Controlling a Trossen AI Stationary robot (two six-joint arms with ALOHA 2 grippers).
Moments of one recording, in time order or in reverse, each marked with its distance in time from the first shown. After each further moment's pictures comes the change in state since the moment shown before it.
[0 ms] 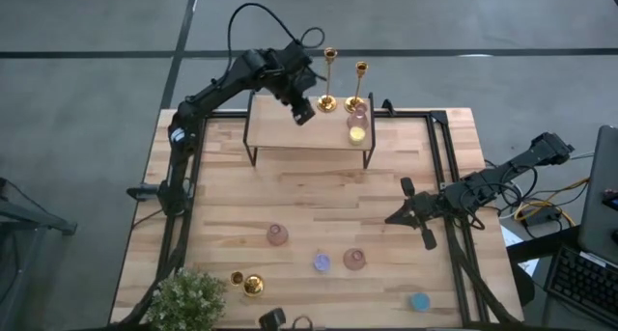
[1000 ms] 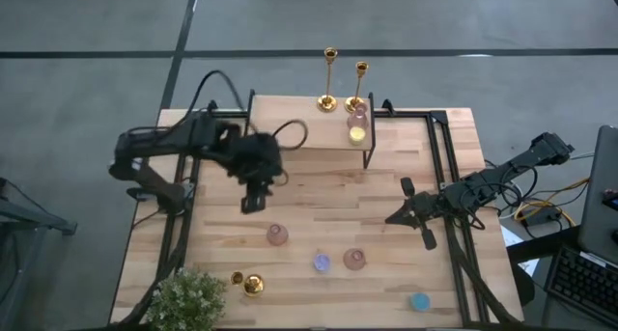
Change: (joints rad) left arm -0.587 -0.497 -0.493 -0.081 -0.013 -0.237; right arm 0.000 0.000 0.000 0.000 0.000 0.000
